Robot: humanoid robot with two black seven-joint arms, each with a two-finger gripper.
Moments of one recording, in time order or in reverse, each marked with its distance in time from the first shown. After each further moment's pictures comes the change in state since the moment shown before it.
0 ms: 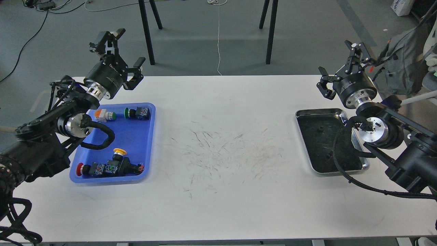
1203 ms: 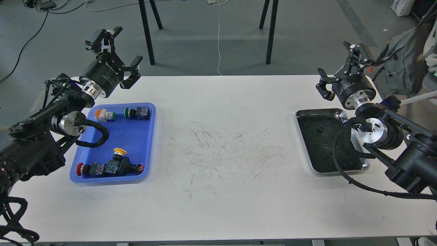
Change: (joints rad) left arm -0.009 0.013 0.000 0.034 -0.007 -0.036 0.027; right arm 0.000 -0.001 -0.013 0.003 -0.001 0.000 0.000
